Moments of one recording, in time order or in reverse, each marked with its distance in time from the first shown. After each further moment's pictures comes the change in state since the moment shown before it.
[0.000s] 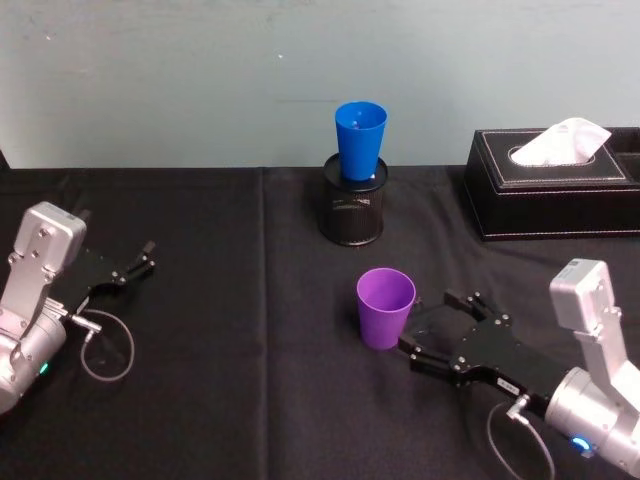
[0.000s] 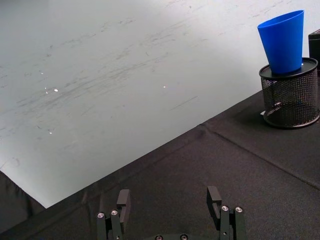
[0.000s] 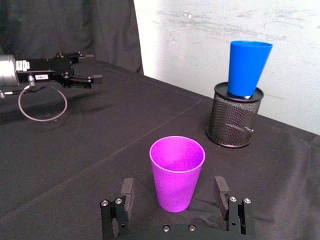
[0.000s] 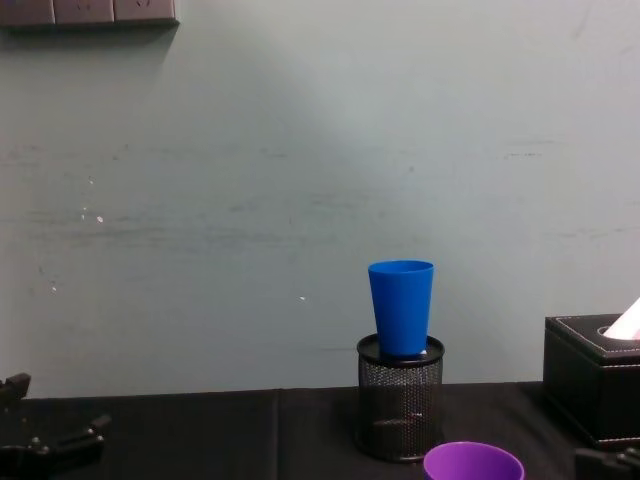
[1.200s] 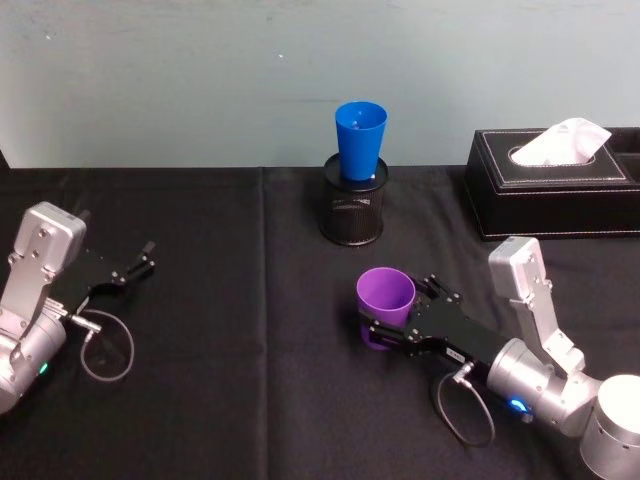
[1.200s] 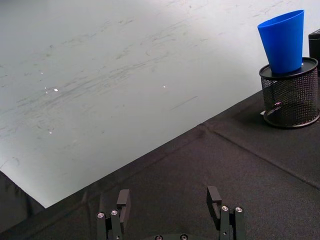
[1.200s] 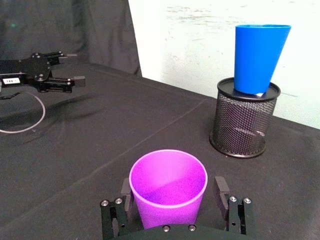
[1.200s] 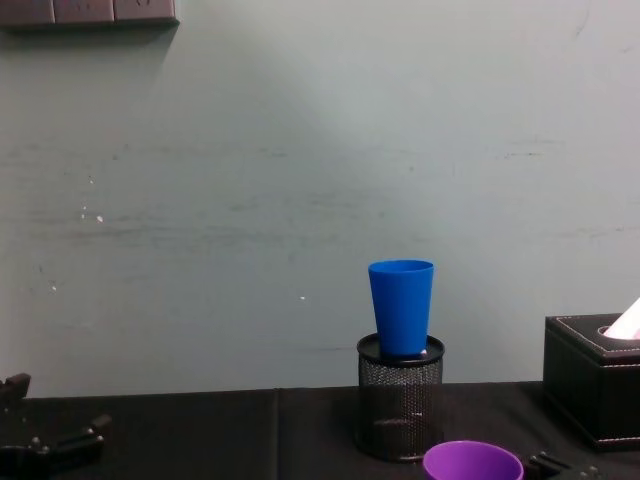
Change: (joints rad) left arm 0.000 0.000 0.000 0.000 0.000 0.000 0.000; right arm 0.182 -0.226 -0.015 0.295 -0.088 -0.019 0.101
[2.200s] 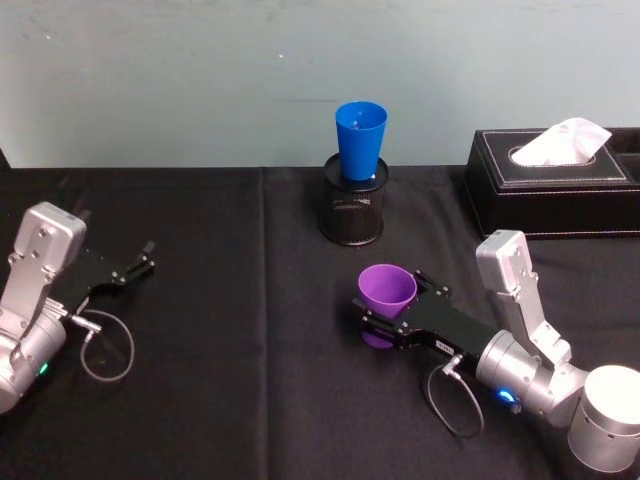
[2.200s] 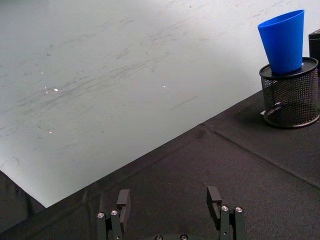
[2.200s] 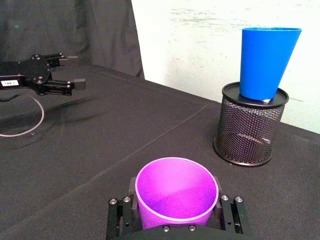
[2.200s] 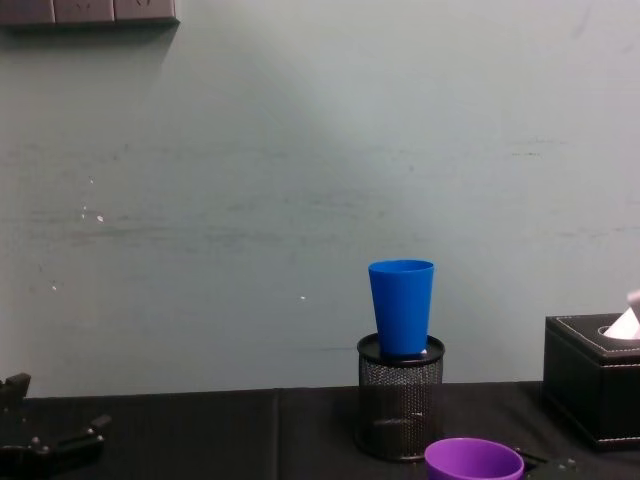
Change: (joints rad) left arm 0.000 0.000 0.000 0.000 0.000 0.000 0.000; right arm 0.038 -0.042 0.004 0.056 -0.028 -0.014 0.028
